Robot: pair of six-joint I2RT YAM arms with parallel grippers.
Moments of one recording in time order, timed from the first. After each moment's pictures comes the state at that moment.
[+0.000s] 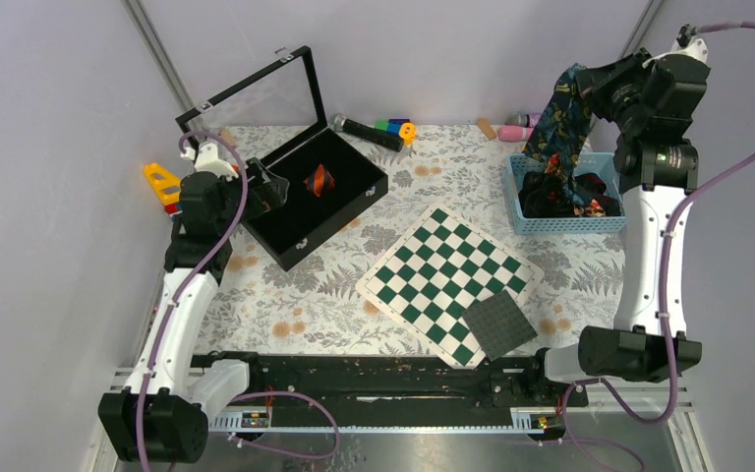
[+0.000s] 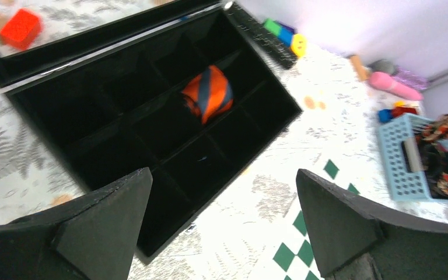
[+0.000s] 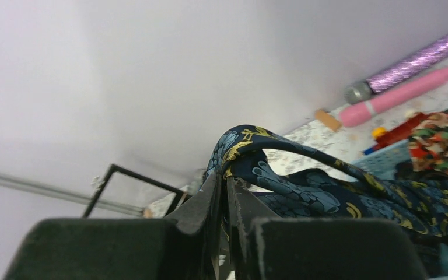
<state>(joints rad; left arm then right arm) -0.02 1.00 0.93 -0.28 0.12 -0.43 -0.17 1.43 1.80 -0.51 -0.17 0.69</state>
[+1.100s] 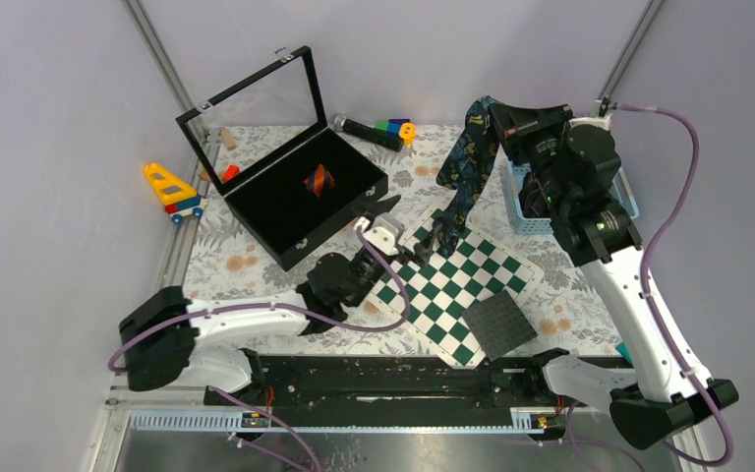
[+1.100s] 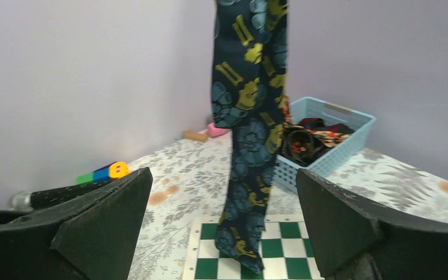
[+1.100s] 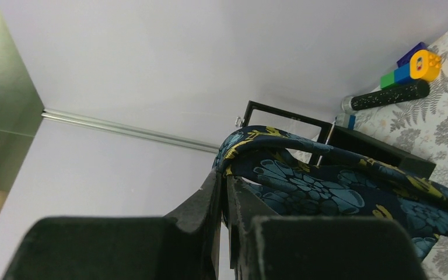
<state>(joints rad) -1.11 1.28 0.70 0.91 -0.37 0.18 0.37 1.12 1.39 -0.25 0.19 1.24</state>
